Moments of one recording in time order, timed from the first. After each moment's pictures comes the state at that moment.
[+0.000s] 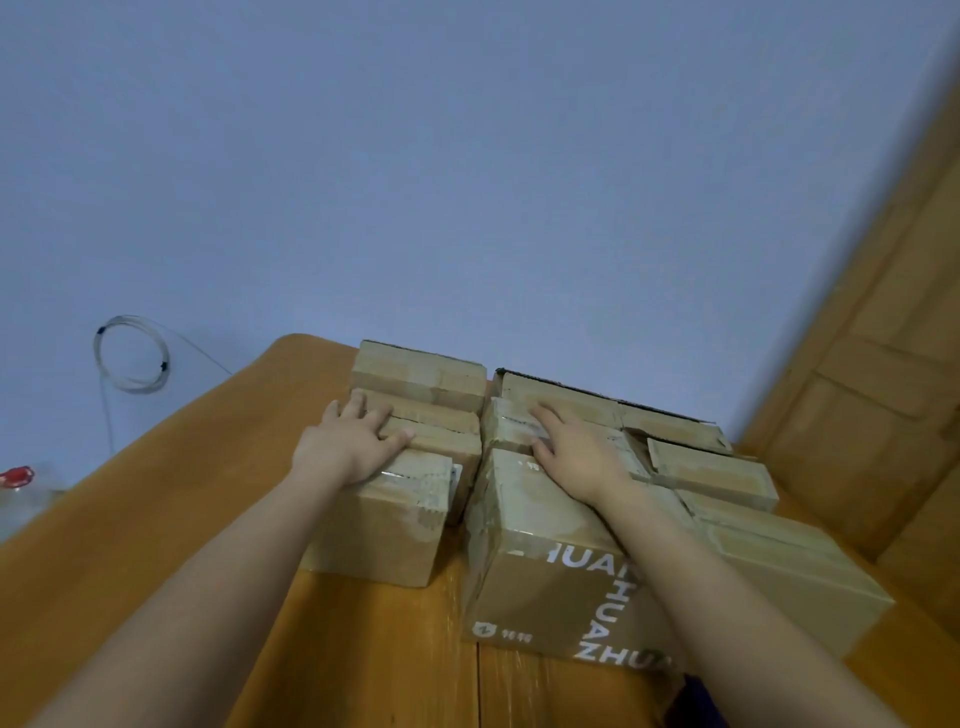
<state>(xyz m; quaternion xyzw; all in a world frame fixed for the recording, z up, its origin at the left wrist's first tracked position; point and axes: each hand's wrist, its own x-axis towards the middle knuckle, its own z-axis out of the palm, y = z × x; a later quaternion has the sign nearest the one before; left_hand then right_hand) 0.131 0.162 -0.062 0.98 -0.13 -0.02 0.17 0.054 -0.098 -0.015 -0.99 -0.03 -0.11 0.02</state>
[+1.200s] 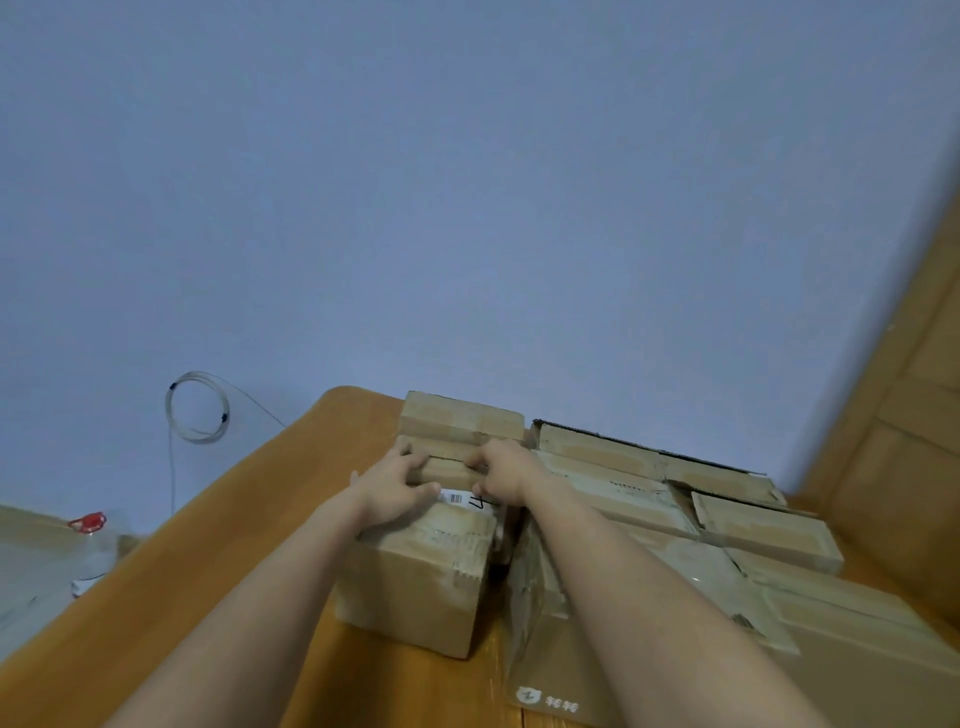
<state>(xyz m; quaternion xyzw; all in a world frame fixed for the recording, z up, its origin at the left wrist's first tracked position) 0.137 0.181 -0.054 0.93 -0.19 -0.03 0.32 0.120 0.005 -0.001 -1.00 -0.05 0.00 0.05</state>
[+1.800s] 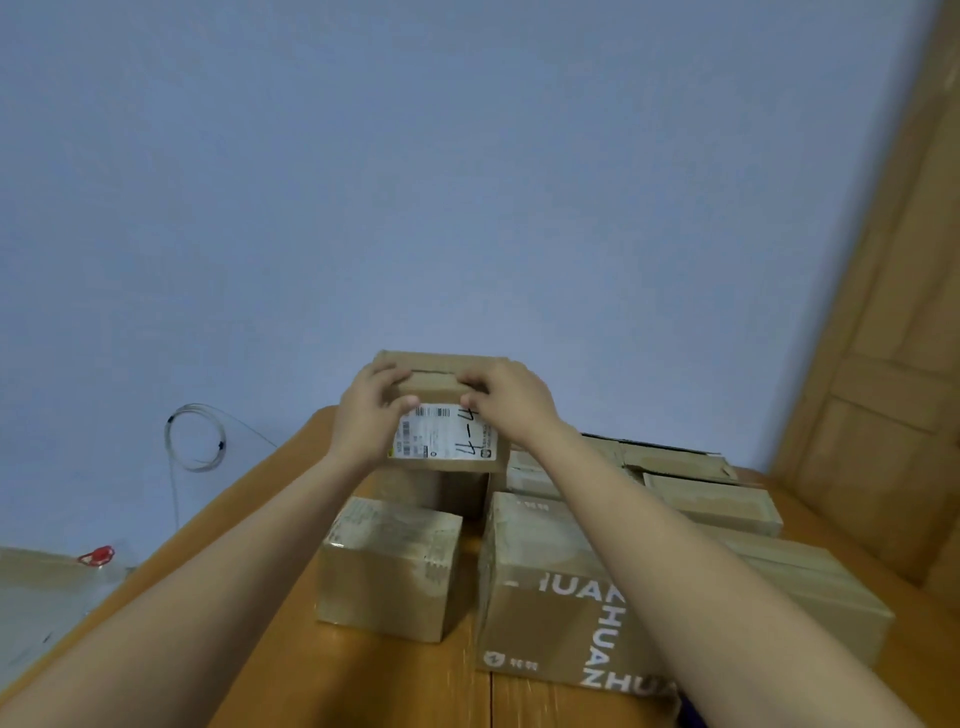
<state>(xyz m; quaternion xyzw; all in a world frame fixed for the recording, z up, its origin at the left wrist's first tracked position) 0.078 0.163 0.041 0.80 -0.16 0.26 0.51 0.038 -0.003 0.097 -0.96 -0.10 -0.23 0.12</state>
